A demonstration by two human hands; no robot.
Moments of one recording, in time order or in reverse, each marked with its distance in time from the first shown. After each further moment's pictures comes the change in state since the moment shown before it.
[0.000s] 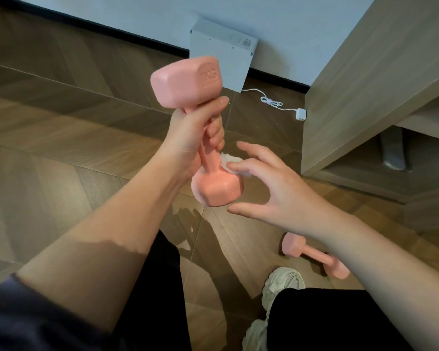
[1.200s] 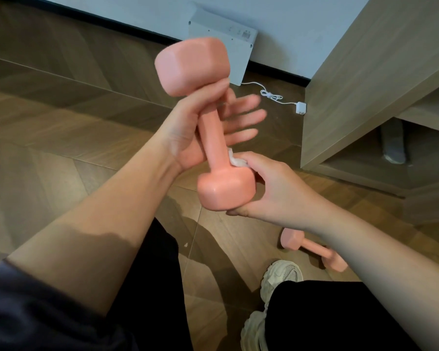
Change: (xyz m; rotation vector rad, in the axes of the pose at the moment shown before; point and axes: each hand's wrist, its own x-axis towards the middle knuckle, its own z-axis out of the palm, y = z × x) left_hand -0.010 0.011 0.005 -0.139 -0.259 -0.202; right_hand -0.002 -0.011 0.004 0.145 -0.009 0.082
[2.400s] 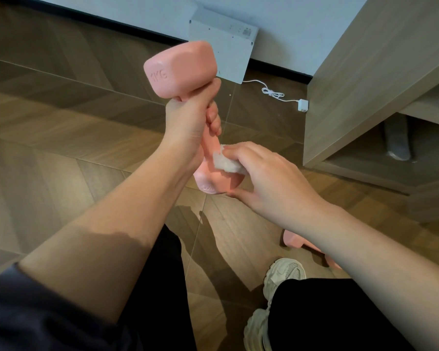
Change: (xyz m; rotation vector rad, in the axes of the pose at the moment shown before) left_hand 0.007 -0.012 0.003 0.104 0.487 0.247; right_hand 0.004 -0.001 0.011 -0.475 0.138 -0.115
